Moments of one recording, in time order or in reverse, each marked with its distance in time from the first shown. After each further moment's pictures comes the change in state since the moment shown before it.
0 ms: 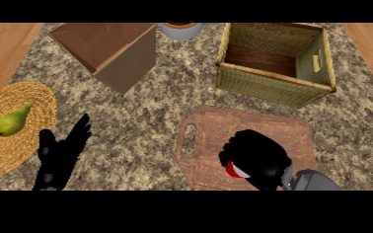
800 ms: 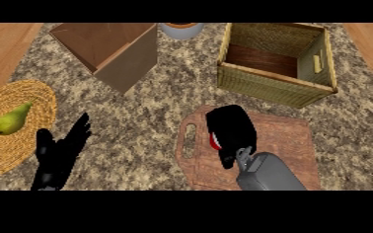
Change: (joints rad) left arm -0.003 -0.003 0.015 -0.004 0.004 -0.025 0.002; right arm -0.073 0.366 -0.142 0.182 0.160 -0.063 0.528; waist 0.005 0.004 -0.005
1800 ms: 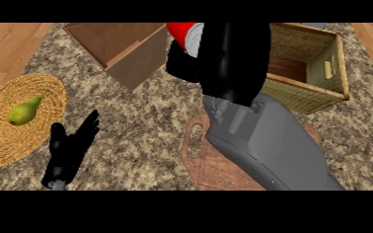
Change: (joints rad) left arm -0.043 -0.016 -0.031 0.032 -0.023 -0.008 0.010; right arm -0.623 0.070 -0.170 -0.080 -0.036 -0.584 0.639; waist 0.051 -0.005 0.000
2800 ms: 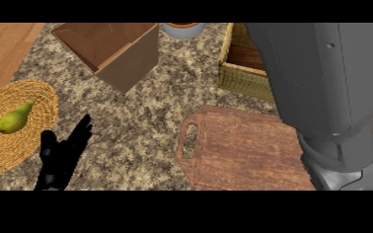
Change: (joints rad) left arm 0.050 -0.002 0.027 -0.033 -0.005 0.012 -0.016; right arm -0.411 -0.059 -0.460 0.381 0.086 0.058 -0.059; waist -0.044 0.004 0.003
